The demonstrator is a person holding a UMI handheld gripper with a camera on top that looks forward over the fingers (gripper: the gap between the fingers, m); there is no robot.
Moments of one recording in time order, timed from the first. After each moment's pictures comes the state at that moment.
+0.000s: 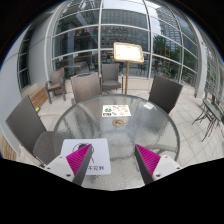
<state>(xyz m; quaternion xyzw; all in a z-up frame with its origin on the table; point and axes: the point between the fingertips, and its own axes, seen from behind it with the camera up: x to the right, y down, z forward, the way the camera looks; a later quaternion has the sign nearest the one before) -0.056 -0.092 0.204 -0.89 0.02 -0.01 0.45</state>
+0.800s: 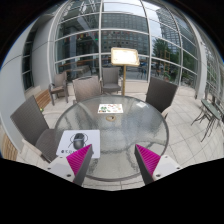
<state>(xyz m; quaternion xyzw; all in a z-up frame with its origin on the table) 0.005 -0.194 0.220 -0.88 0.01 0.00 0.47</state>
